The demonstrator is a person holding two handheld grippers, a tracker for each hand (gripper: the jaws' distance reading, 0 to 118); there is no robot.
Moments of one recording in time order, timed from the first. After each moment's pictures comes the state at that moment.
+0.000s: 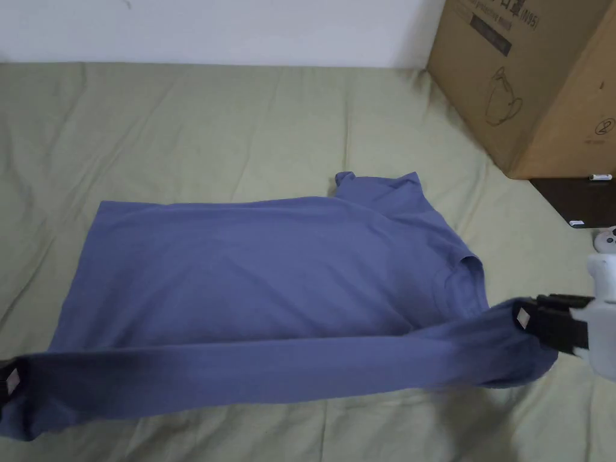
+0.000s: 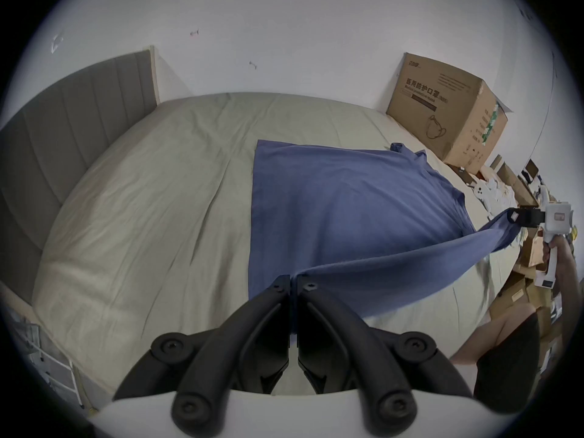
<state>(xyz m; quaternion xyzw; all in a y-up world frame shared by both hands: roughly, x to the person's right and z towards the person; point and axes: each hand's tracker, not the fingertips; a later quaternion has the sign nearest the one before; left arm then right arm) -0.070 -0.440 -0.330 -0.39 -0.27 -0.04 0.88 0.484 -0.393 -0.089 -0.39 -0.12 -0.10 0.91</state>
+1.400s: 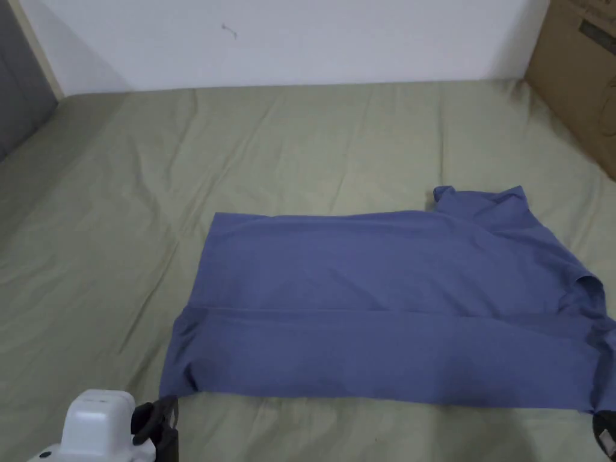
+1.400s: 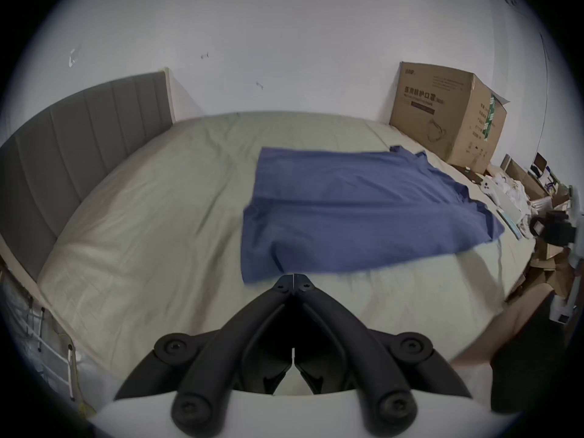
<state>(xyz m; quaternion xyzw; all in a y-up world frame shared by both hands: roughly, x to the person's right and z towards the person) -0.088 -0.473 -0.242 -0.31 -0.24 -0.06 0.92 0.320 -0.400 -0.020 -0.32 -0.09 -0.03 0.94</state>
